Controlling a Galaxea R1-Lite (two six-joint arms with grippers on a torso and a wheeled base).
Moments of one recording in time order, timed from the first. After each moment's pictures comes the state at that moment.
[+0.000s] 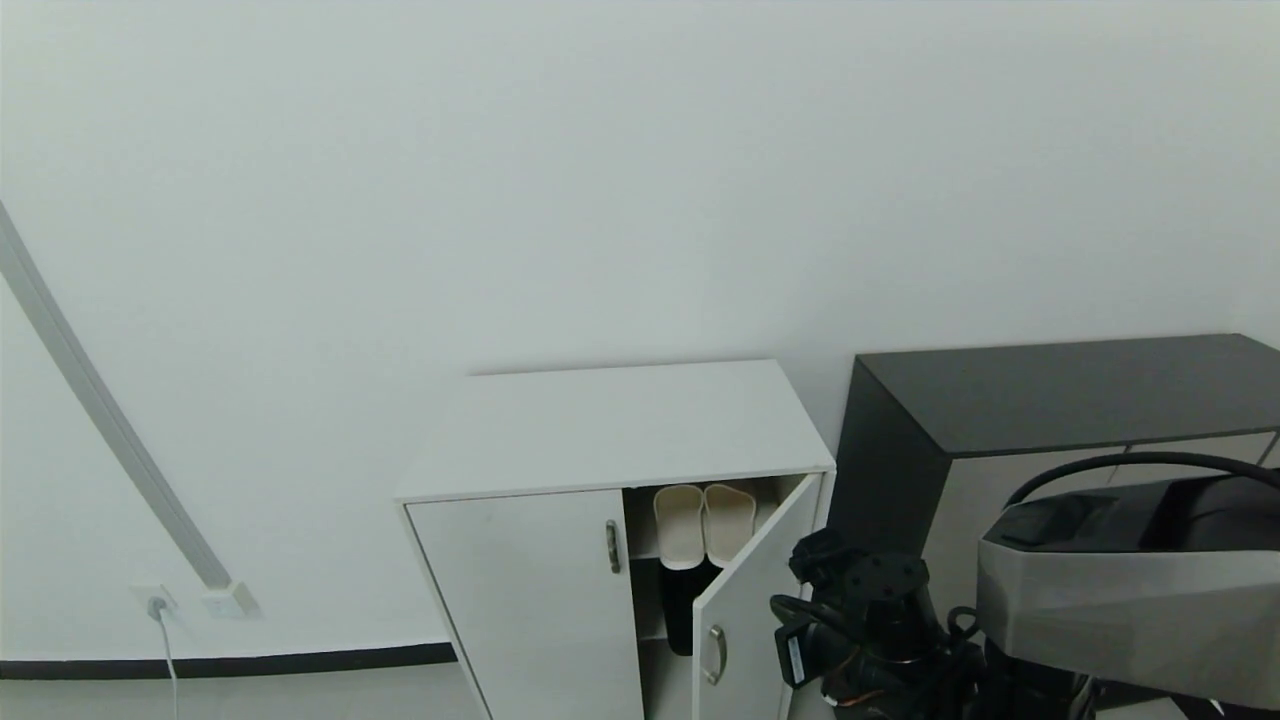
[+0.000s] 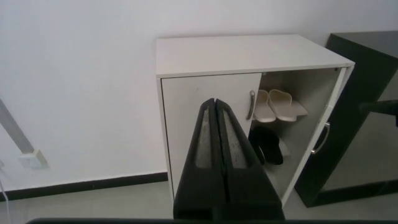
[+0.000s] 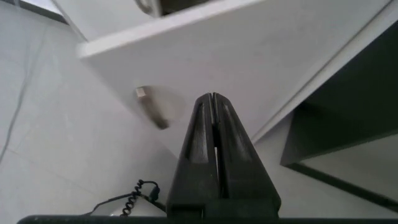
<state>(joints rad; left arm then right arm) 0.00 0.00 0.00 0.00 -0.02 -0.01 0.70 2.34 -0.56 -1.33 -0.14 0.13</state>
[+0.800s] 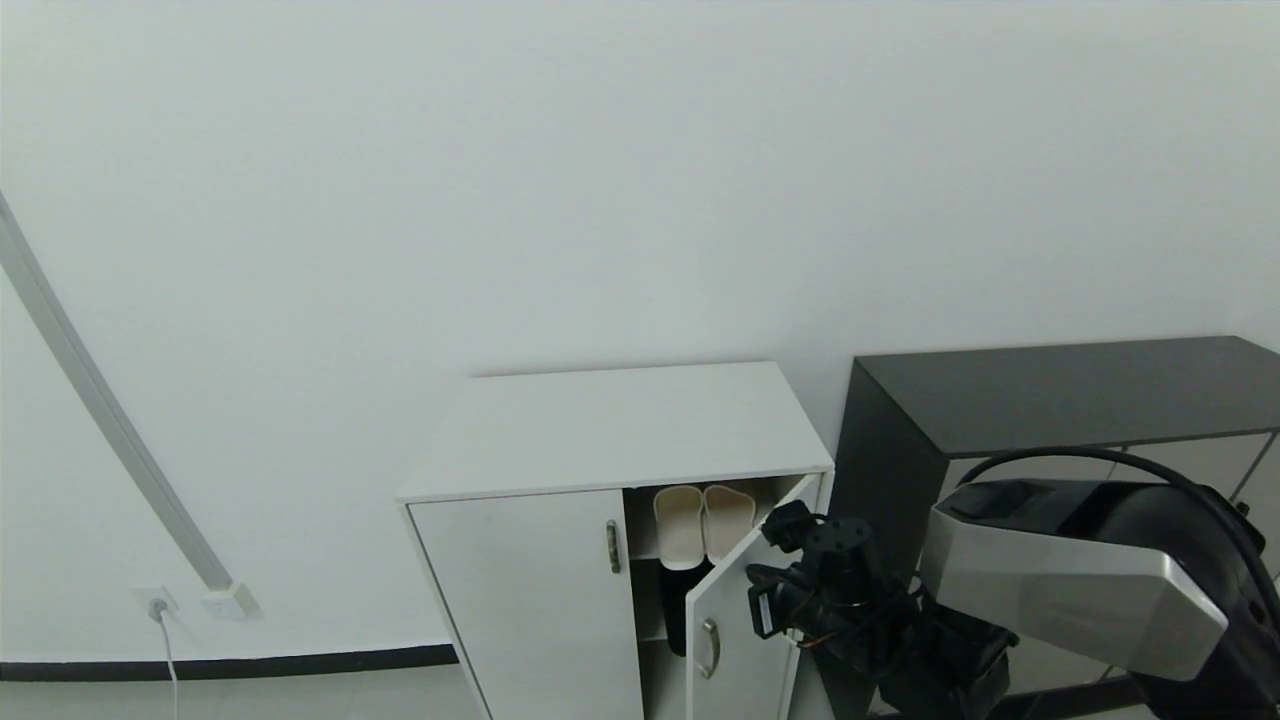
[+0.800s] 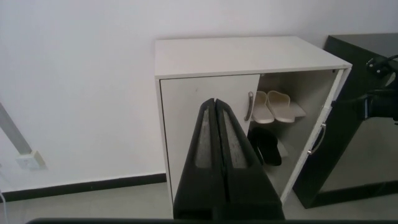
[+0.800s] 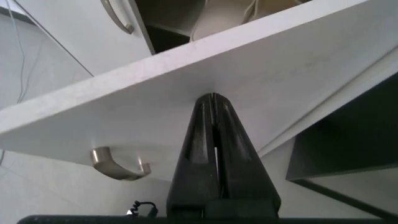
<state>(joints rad) 0.00 0.00 0.00 0.00 -0.02 -0.02 0.62 2.48 -0.86 -1.19 -0.07 0.13</state>
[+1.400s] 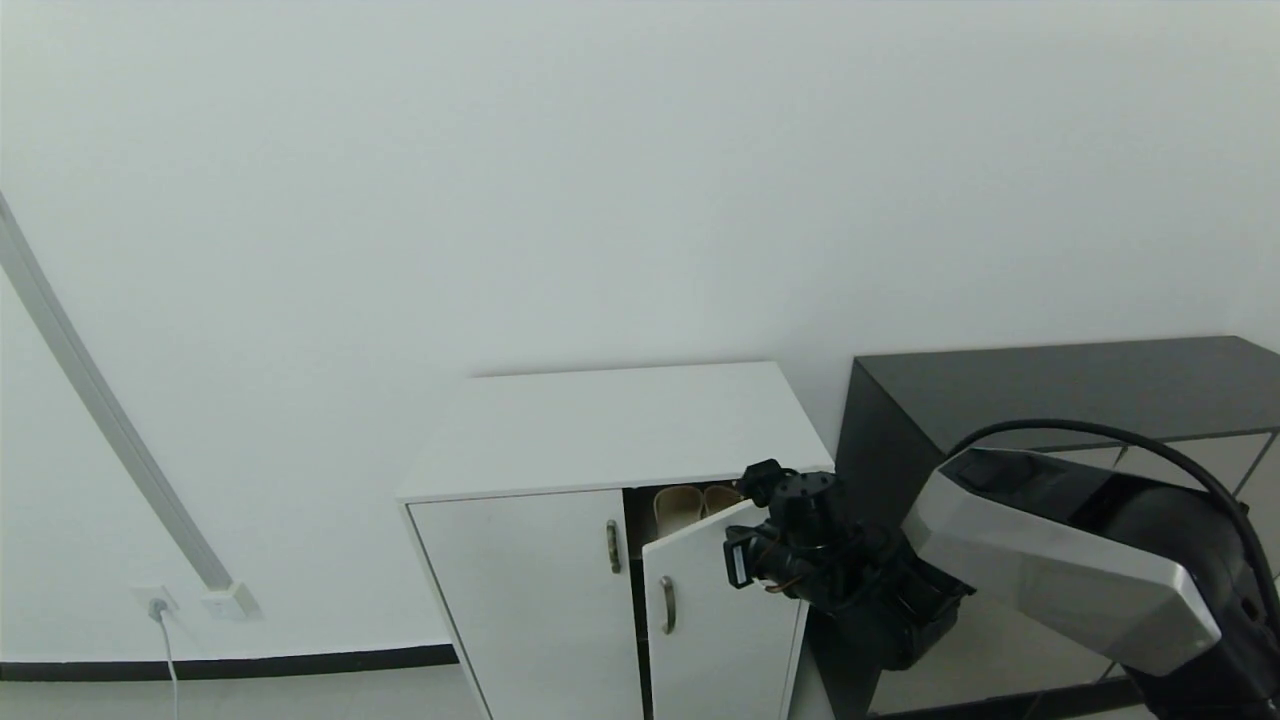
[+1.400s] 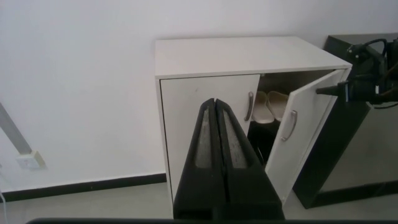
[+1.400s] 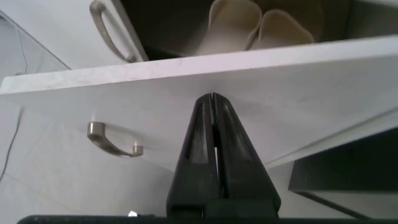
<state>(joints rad) 0.00 0.00 0.00 0.00 -0.02 -0.02 0.60 2.49 -1.15 -0.92 -0.07 0.13</state>
